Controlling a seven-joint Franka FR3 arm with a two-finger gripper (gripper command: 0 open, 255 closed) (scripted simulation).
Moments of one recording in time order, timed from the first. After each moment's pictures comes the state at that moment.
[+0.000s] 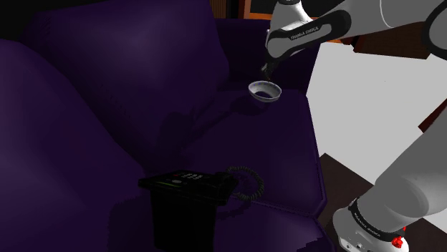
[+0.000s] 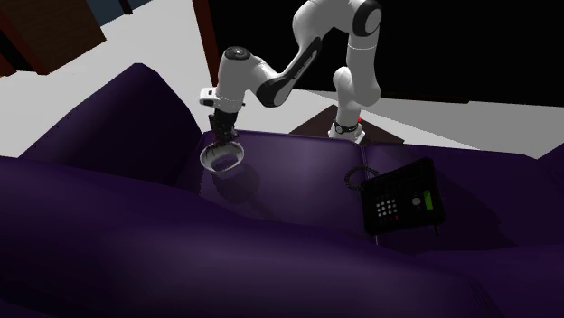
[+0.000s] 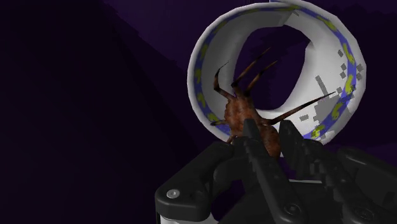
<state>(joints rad) -0.27 0.12 0.06 -1.97 -0.24 2.36 -0.18</state>
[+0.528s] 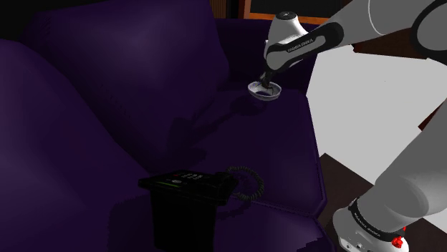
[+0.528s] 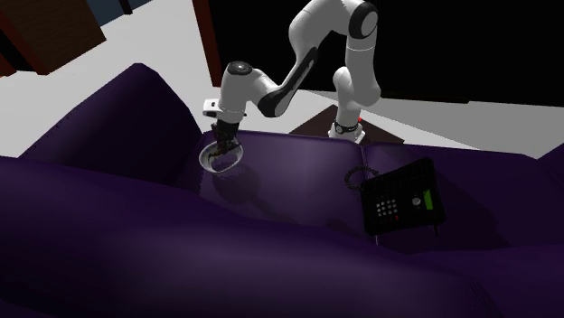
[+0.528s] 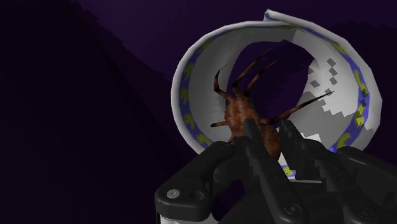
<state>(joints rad) -0.27 0.16 0.06 -2.02 -0.27 2.45 -0.15</state>
